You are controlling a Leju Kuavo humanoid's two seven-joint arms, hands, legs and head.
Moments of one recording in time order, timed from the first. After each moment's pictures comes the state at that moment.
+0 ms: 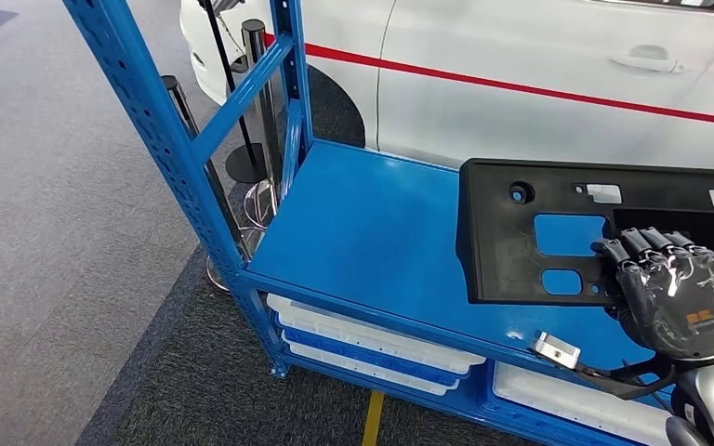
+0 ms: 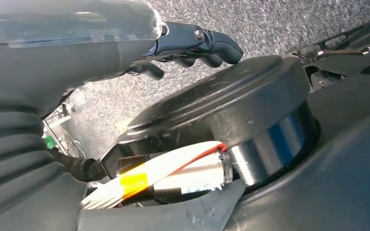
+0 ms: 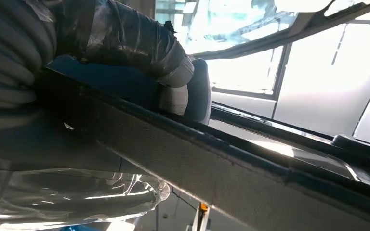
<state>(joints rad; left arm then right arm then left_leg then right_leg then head) -0.04 0.06 -1.17 -0.08 0.99 0.07 -0.10 -0.39 -0.67 0.54 -1.59 1.27 -0.37 -0.06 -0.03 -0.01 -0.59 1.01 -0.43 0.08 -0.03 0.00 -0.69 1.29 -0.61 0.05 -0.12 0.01</state>
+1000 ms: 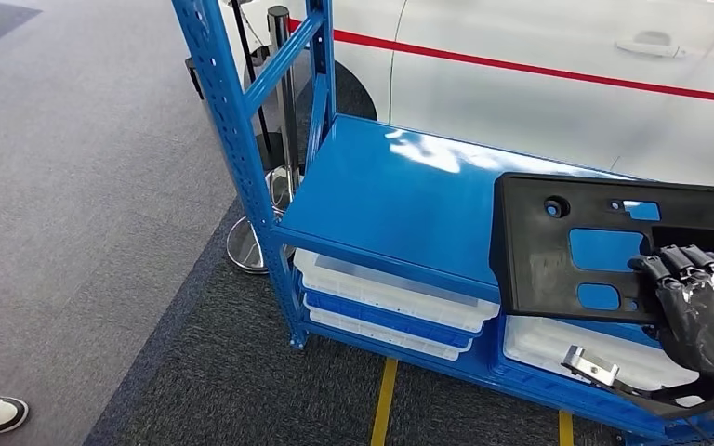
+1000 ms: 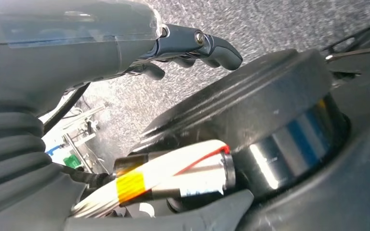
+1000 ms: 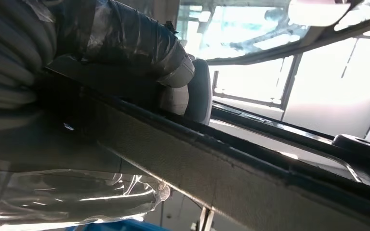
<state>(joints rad) -0.06 0.07 -1.22 -0.08 0.93 0.06 -0.03 -0.27 -0.77 0.41 -1.65 1.21 -0.34 -0.07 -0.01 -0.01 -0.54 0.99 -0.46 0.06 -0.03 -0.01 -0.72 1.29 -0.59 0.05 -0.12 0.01</state>
